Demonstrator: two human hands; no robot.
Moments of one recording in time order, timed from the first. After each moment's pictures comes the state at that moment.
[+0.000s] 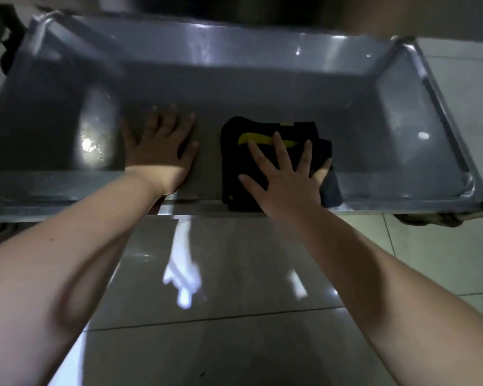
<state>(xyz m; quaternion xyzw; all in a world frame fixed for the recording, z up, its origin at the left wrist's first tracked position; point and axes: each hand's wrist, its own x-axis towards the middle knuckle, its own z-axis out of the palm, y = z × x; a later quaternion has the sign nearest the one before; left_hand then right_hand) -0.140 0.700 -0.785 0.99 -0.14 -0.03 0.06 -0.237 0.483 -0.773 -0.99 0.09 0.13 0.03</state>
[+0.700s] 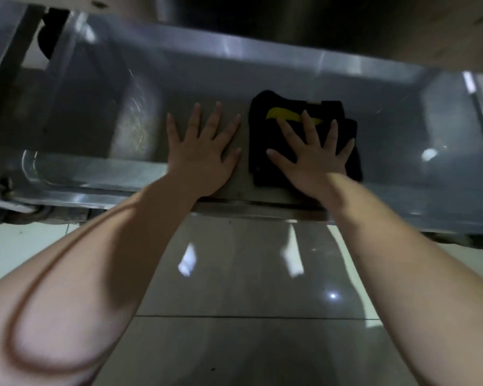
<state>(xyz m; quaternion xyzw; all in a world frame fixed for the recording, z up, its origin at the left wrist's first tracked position) -0.144 0.692 -0.788 0.99 -0.15 -0.05 0.04 -0.176 0.482 -0.762 -0.98 0.08 0.17 0.05</state>
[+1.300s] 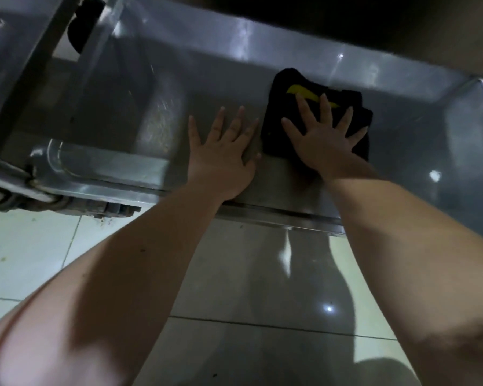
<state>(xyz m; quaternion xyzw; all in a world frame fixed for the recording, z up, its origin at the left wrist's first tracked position) -0.149 0.692 -0.789 0.99 -0.13 -0.04 0.06 -0.113 0.499 -0.764 -0.98 0.13 0.16 0.06</state>
